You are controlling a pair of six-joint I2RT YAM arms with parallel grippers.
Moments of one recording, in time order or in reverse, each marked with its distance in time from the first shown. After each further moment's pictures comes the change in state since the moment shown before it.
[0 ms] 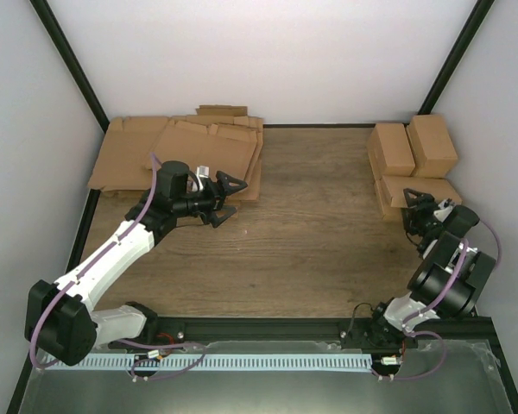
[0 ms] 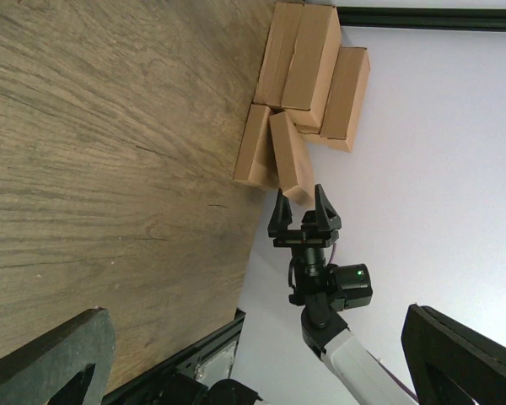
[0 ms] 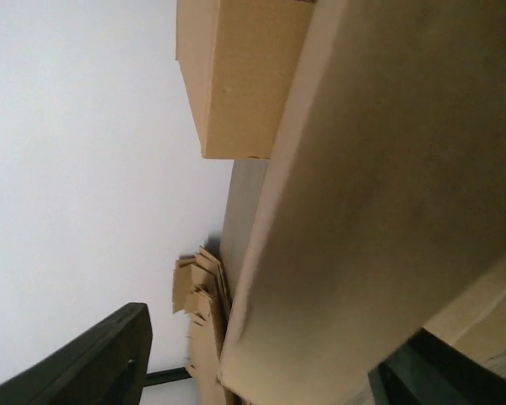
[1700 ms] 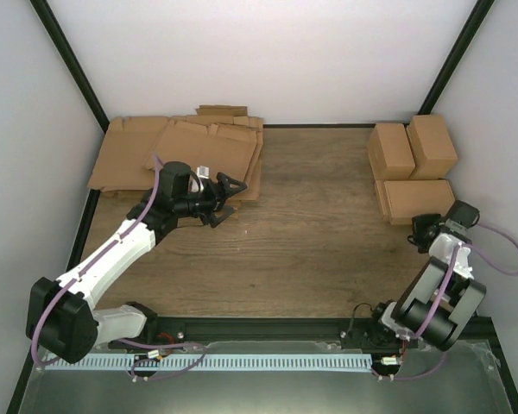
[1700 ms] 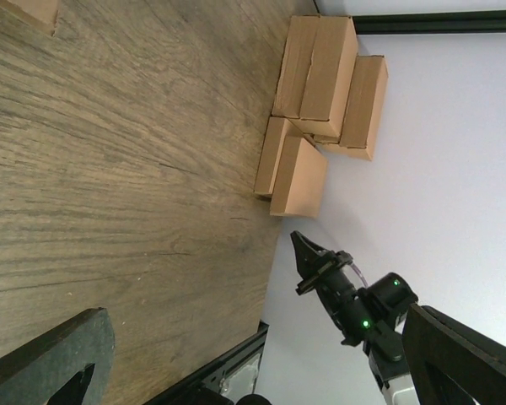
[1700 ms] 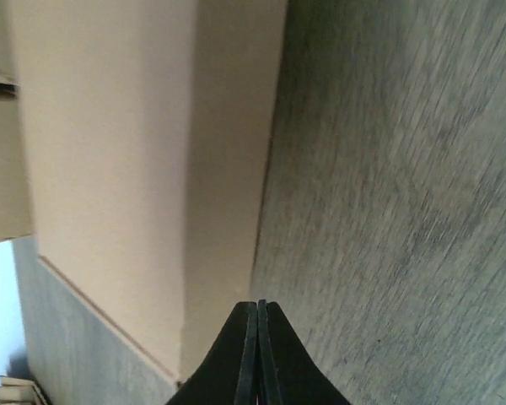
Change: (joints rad) left arm 0.001 0.014 -0.001 -0.019 -0.037 0.066; right arm 0.014 -0.256 0.159 -0.889 0.539 -0.203
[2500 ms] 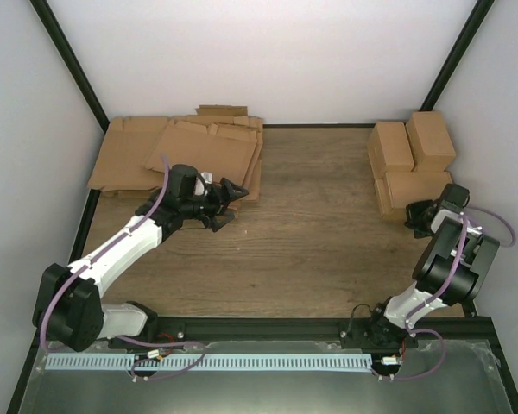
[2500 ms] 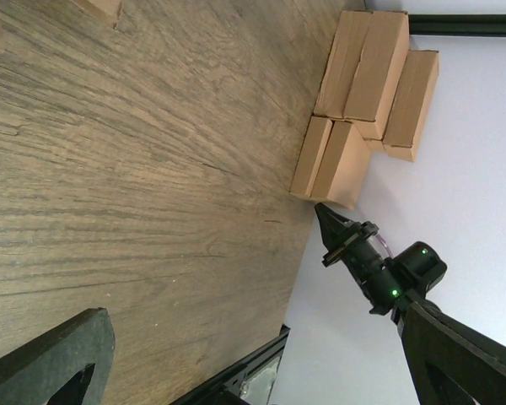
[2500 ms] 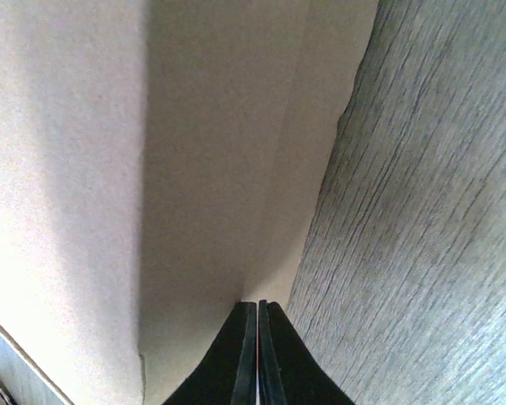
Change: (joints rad) left arm 0.000 0.069 -0.025 0.006 -0.009 0.011; right arm 0.098 0.357 0.183 0.064 0.011 -0.004
